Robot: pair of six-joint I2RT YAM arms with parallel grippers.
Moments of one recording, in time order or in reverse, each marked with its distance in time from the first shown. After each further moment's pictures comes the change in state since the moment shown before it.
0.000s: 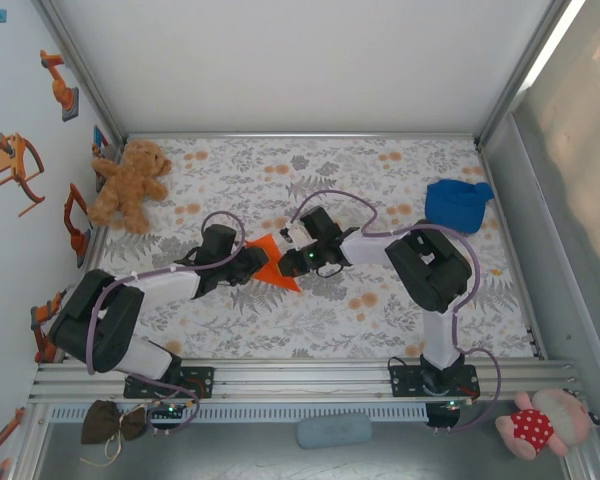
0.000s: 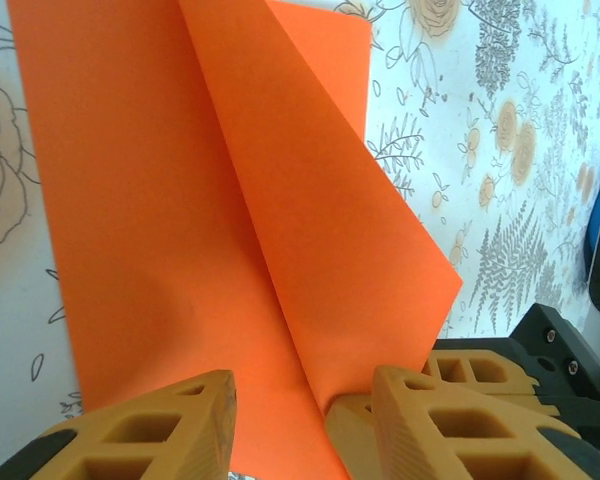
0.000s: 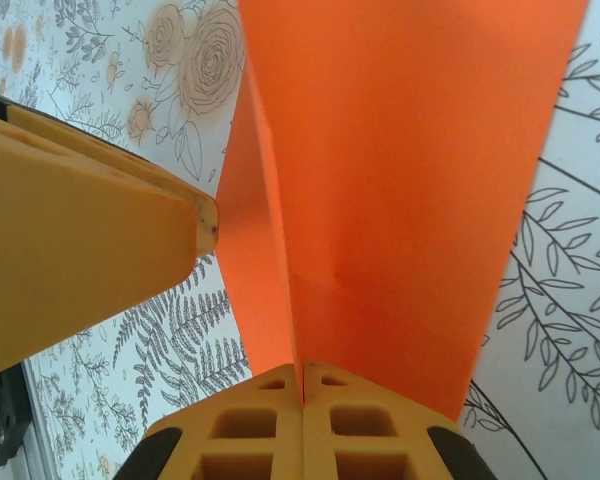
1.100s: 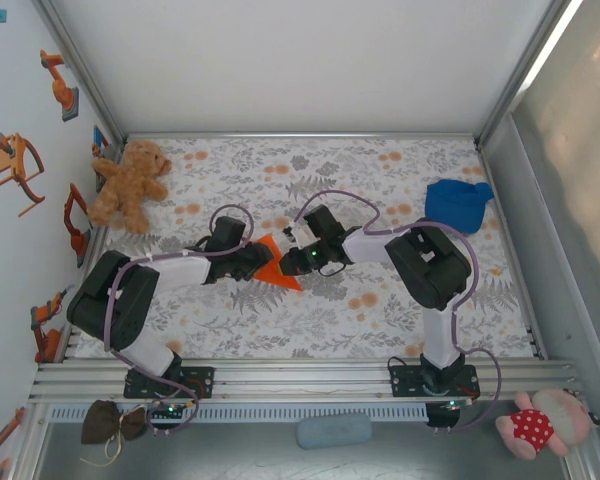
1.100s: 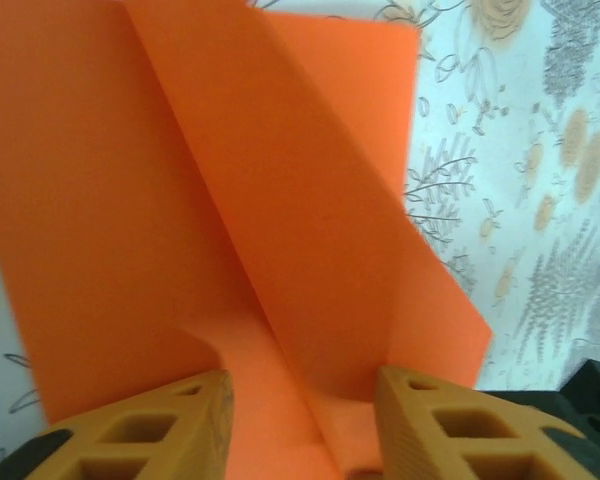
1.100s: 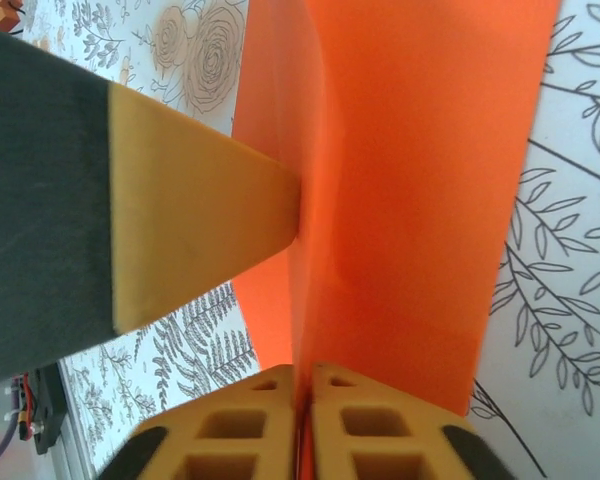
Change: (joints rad) left arm -0.005 0.136 0.136 -0.118 -0.014 0.022; right arm -0.024 0.010 -0.006 0.007 -0.058 0.036
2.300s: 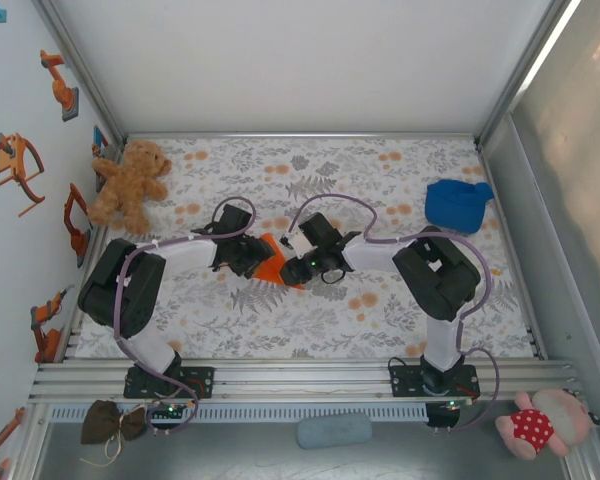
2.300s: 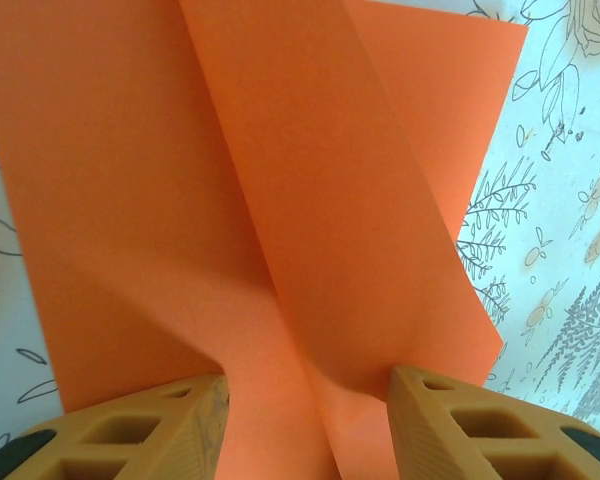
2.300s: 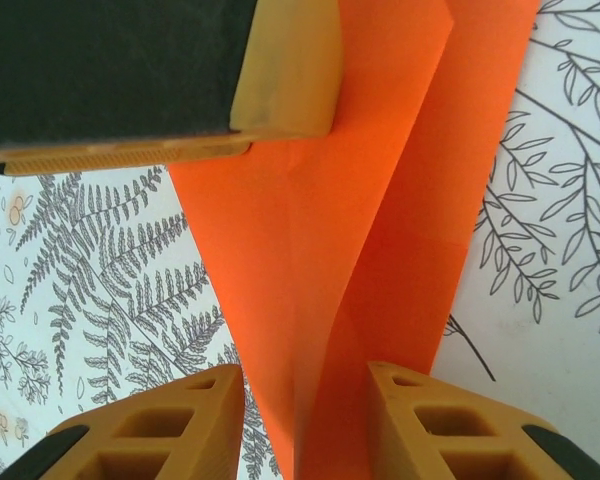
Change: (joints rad) left arm 0.011 0.092 0.165 -0.237 0.008 -0.055; right arm 0.066 -0.086 -0.038 -0.100 0.234 -0.207
